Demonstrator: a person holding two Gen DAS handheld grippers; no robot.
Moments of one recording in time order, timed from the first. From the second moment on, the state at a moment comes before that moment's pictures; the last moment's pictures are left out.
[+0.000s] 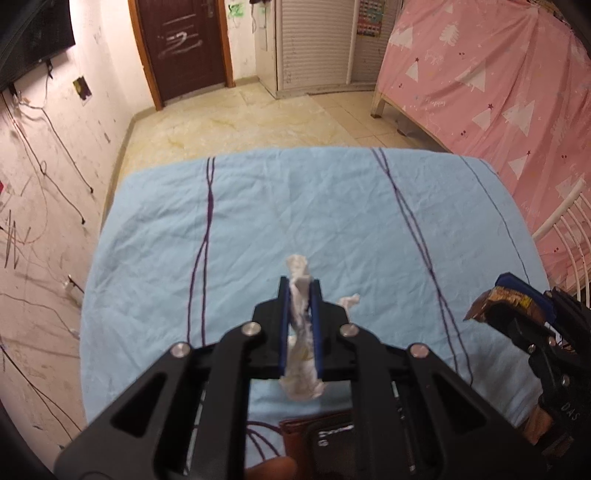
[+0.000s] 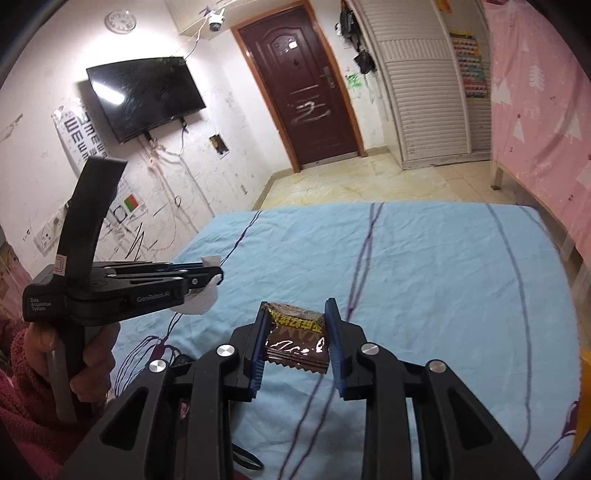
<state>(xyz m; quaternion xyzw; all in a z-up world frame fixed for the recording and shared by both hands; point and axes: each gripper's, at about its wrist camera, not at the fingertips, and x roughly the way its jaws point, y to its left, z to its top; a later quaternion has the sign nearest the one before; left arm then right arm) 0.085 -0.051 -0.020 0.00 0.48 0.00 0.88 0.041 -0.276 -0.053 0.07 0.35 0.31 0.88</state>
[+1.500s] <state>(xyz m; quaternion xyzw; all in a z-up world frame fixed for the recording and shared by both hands) 0.081 -0.407 -0.019 0.13 0.48 -0.27 0.82 -0.003 -0.609 -0.135 0.19 0.30 0.01 0.93</state>
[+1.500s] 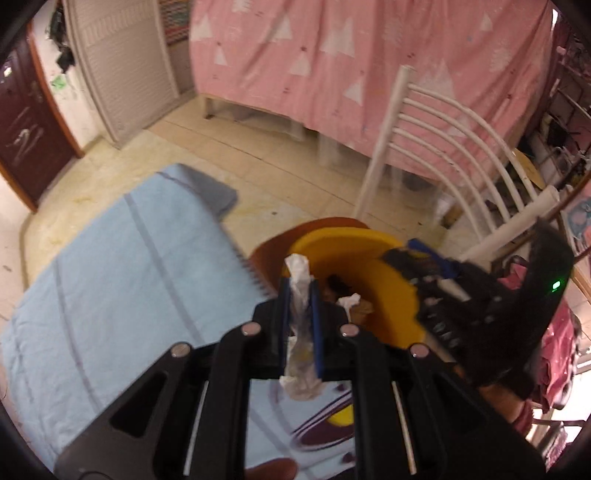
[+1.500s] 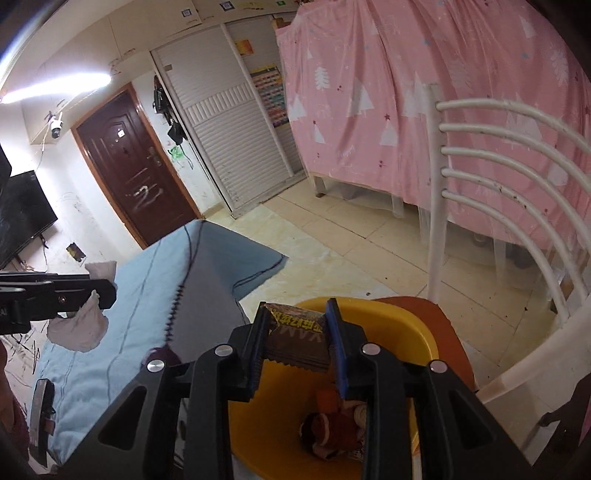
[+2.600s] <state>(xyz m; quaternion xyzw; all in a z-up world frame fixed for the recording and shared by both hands) 0.070 -0.332 0.035 0.03 0.43 -0.27 0.86 -0.003 -0.573 -0.102 0.18 0.27 0.04 0.95</state>
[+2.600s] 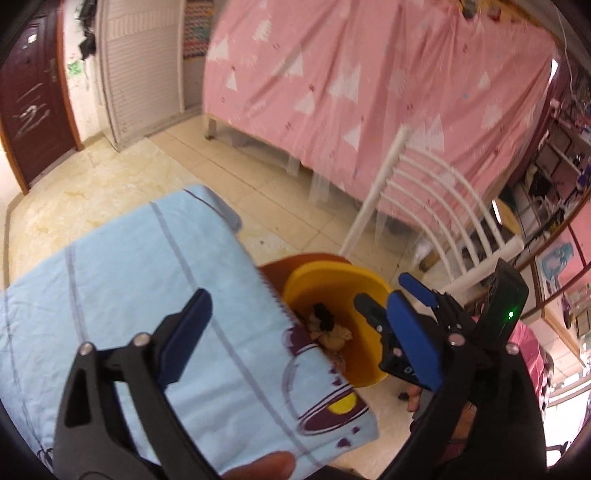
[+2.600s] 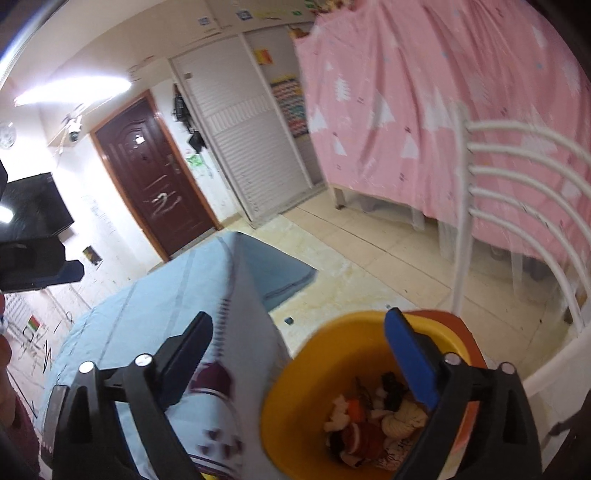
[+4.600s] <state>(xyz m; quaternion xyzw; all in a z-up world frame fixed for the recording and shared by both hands) 0.005 0.042 -0.050 -0.06 0.34 0.07 0.93 0.018 -0.274 -0.080 0.01 0.28 0.22 0.94</state>
